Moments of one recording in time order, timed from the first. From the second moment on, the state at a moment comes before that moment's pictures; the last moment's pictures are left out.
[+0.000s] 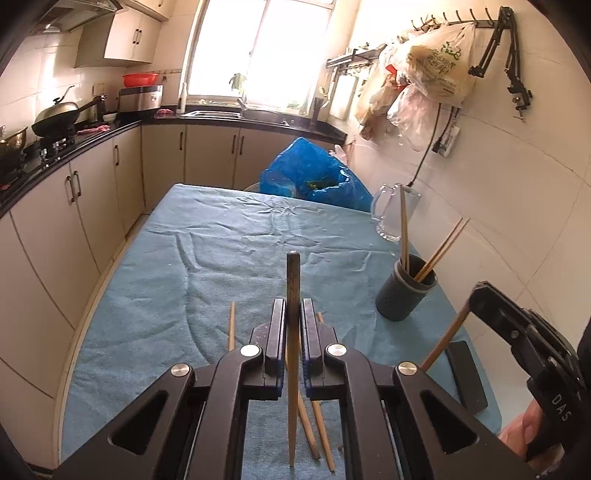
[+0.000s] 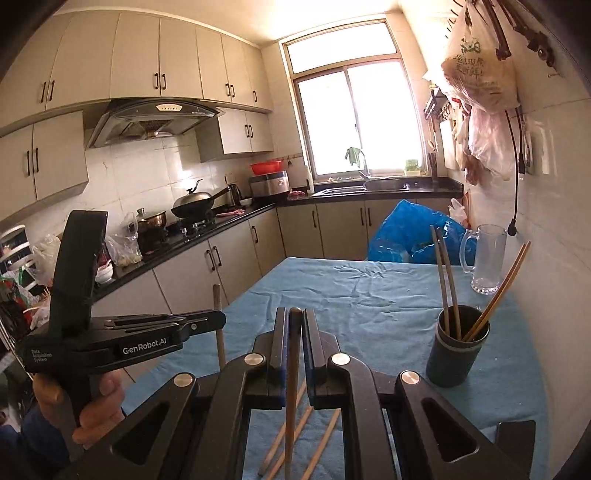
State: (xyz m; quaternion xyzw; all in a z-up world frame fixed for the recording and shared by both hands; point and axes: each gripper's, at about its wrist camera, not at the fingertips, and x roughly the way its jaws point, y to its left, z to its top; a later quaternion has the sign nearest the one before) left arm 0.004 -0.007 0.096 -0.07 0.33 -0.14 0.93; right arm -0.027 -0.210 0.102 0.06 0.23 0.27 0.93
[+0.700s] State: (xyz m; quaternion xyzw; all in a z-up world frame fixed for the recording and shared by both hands) left arm 0.006 0.005 0.103 -0.09 0.33 -0.14 0.93; right arm -0.016 -0.213 0.101 0.08 0.24 0.27 0.93
